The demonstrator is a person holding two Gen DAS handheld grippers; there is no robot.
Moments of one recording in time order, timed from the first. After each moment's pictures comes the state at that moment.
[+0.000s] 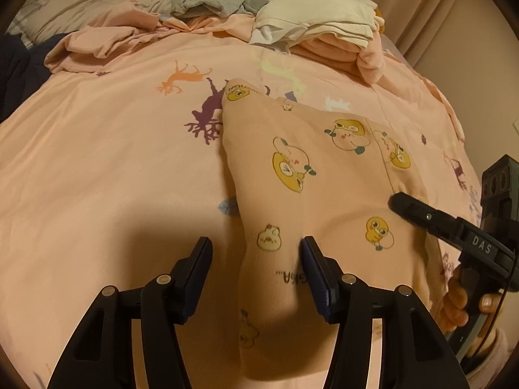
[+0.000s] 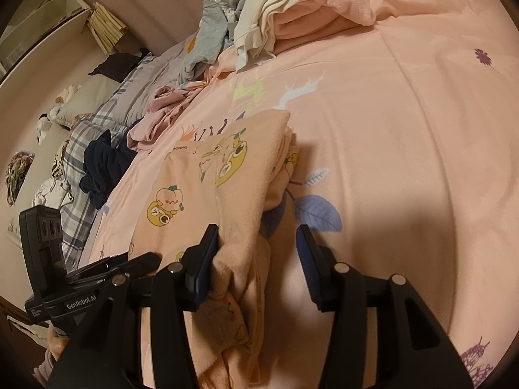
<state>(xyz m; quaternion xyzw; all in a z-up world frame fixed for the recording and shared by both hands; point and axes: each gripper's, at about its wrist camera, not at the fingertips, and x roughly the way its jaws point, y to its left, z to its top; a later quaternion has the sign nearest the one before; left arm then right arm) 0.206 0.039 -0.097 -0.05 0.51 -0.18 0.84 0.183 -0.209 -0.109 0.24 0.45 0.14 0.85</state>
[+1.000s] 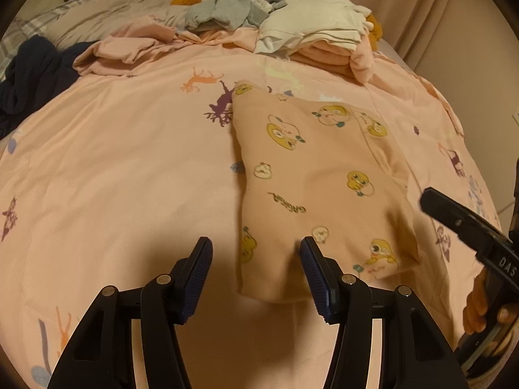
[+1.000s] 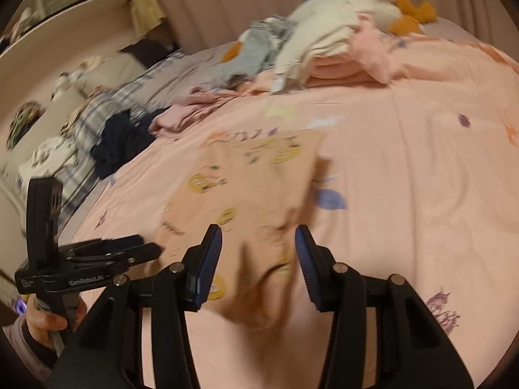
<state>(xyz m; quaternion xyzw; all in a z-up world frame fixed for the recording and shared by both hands) 0.147 0.044 -0.080 -0.04 0.48 -0.15 0.86 0.120 -0.178 -0.059 0.12 0.39 0.15 0.90</state>
